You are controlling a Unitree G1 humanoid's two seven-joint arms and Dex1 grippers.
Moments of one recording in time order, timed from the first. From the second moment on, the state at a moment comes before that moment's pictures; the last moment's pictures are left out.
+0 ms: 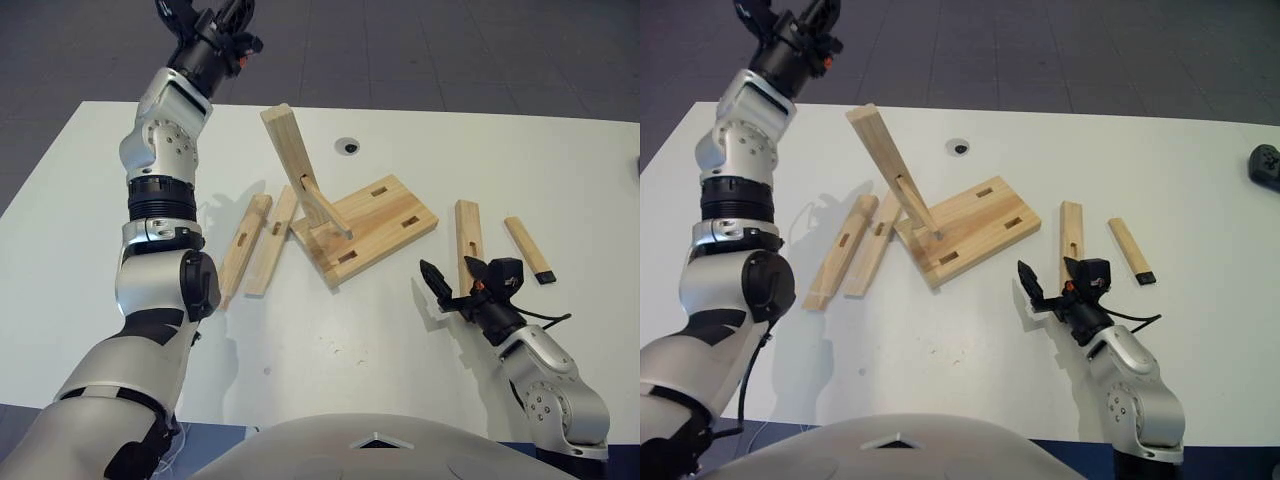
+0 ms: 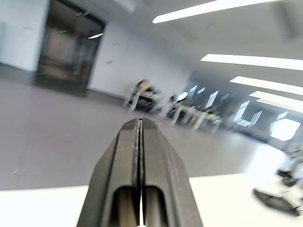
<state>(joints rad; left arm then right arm) -0.99 0.28 0.21 0.78 -0.40 0.19 -0.47 0.36 -0.28 -0.19 -0.46 0.51 0.51 0.34</state>
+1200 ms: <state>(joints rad) -0.50 0.25 0.01 0.01 -0.42 0.59 -0.61 0.35 -0.30 -0.26 -0.45 0.50 0.51 0.34</state>
